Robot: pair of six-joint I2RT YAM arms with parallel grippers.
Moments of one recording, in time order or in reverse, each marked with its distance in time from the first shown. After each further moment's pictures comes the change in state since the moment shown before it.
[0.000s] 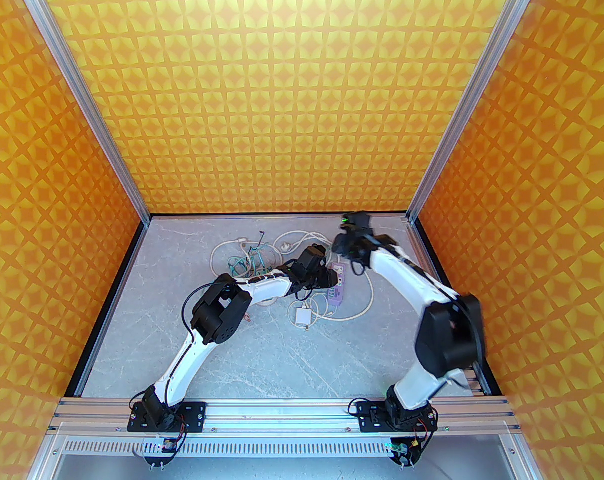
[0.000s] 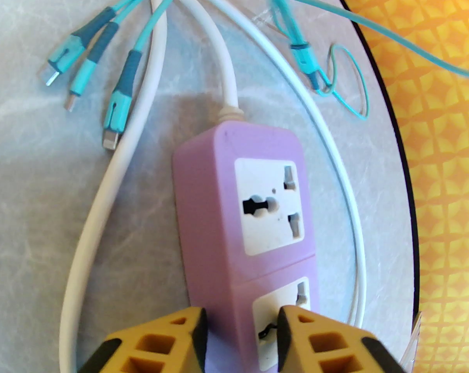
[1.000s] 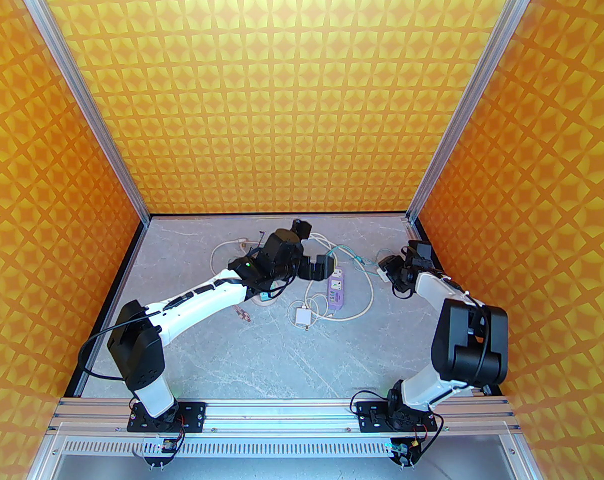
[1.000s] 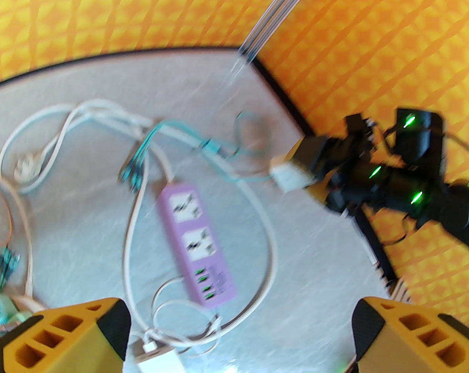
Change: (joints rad) left arm -0.023 -0.664 -0.349 -0.139 -0.139 0.204; right arm -0.474 0.050 -0.374 0.360 -0.394 0.245
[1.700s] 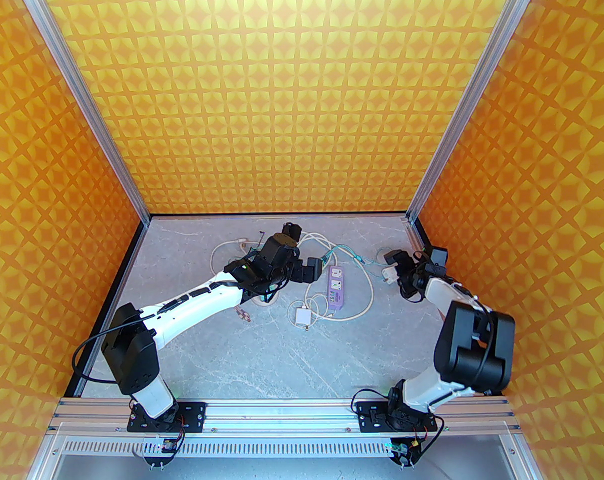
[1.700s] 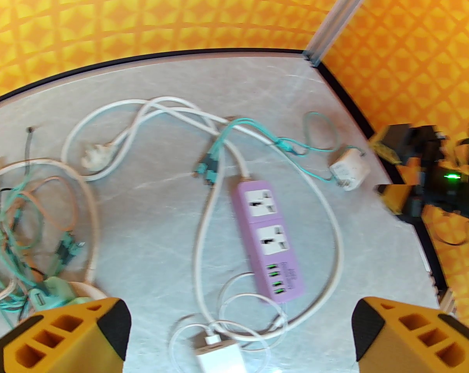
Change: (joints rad) left arm 0.002 -0.048 -0.025 -0.090 -0.217 0.054; right arm -0.076 -0.116 -0.042 0.012 -0.119 0.005
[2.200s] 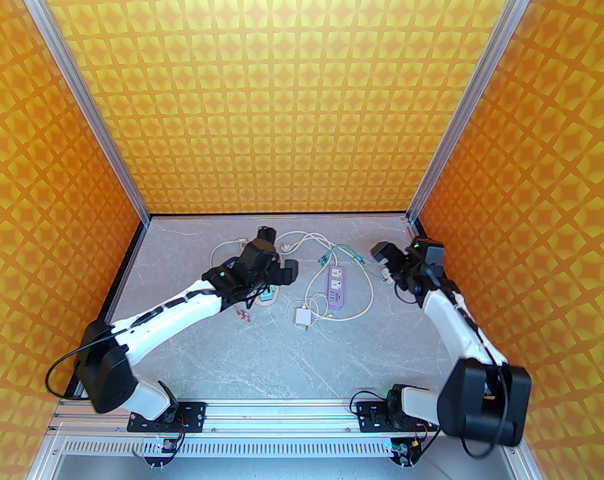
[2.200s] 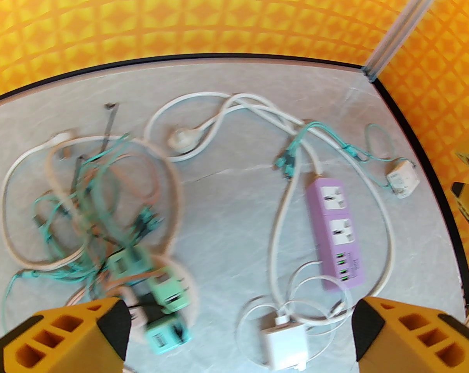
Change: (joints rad) left arm 0.068 -0.200 -0.210 -0.031 -0.099 -0.013; right arm 0.225 -0.306 -0.050 -0.091 0.045 -0.135
